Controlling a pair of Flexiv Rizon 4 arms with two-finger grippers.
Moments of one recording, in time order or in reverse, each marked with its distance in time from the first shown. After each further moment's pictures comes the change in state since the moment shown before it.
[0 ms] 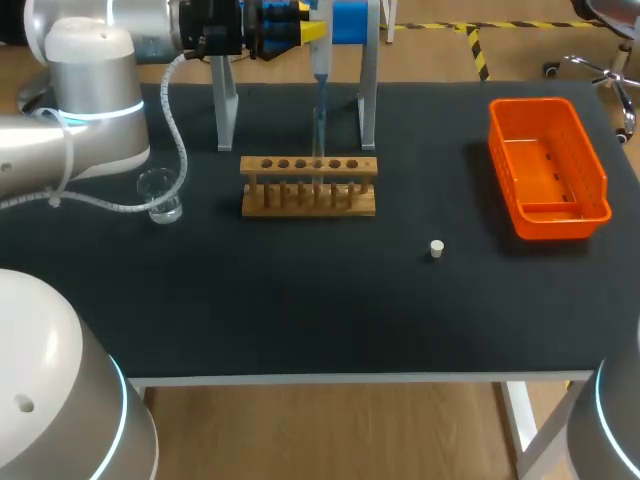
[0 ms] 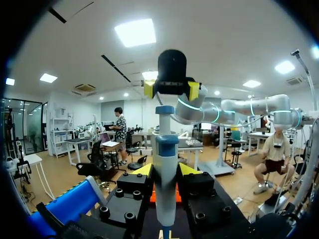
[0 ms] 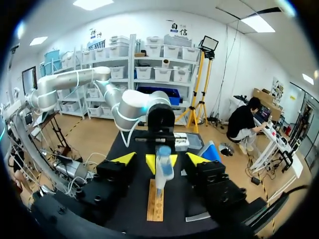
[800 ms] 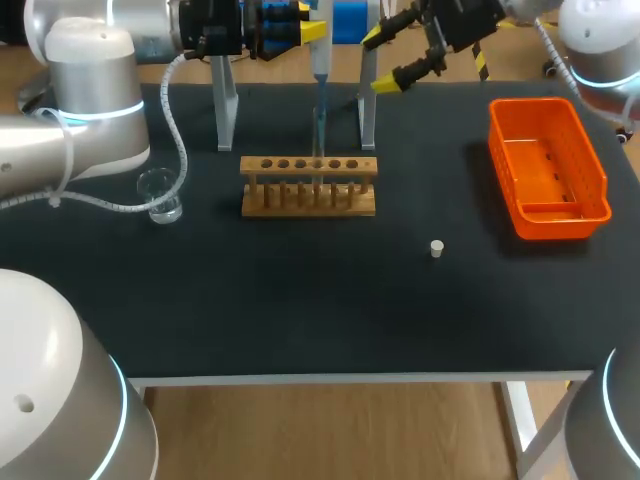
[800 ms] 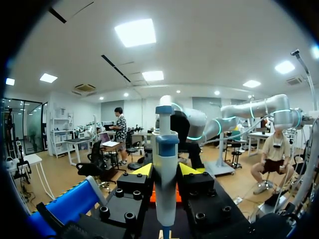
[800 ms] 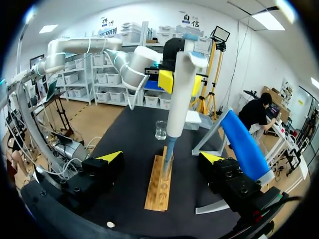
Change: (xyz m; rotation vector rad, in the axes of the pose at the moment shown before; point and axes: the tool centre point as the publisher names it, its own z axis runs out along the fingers) left arm 0.000 0.000 0.000 0.000 0.000 0.000; right arm 0.014 -0.147 0.063 0.047 0.073 -0.072
